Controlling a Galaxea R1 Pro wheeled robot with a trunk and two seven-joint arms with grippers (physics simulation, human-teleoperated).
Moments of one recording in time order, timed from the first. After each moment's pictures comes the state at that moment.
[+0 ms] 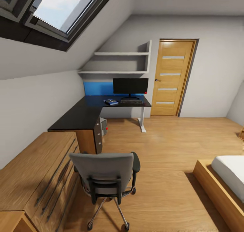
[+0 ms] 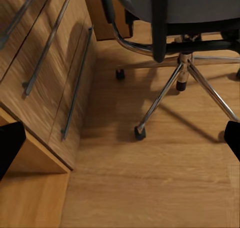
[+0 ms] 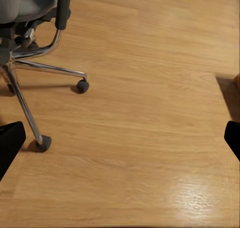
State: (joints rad) left arm -0.10 -0.02 -0.75 -0.02 0.53 -0.99 0.35; right arm -0.20 0.04 0.00 -0.01 0.33 -0.89 -0.34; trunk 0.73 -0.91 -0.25
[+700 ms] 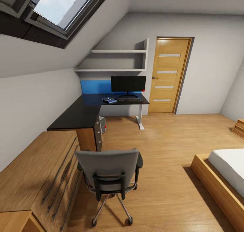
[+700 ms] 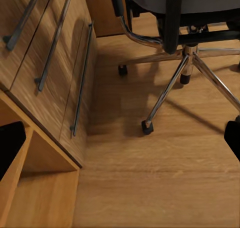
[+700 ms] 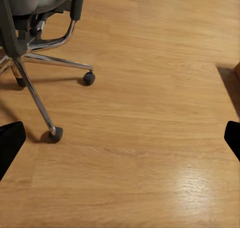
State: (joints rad) left arm -0.10 -0.02 -0.75 -0.02 0.53 -0.99 0.35; right arm -0.20 0.04 0.00 -0.01 0.33 -0.89 -0.34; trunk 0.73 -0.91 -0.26
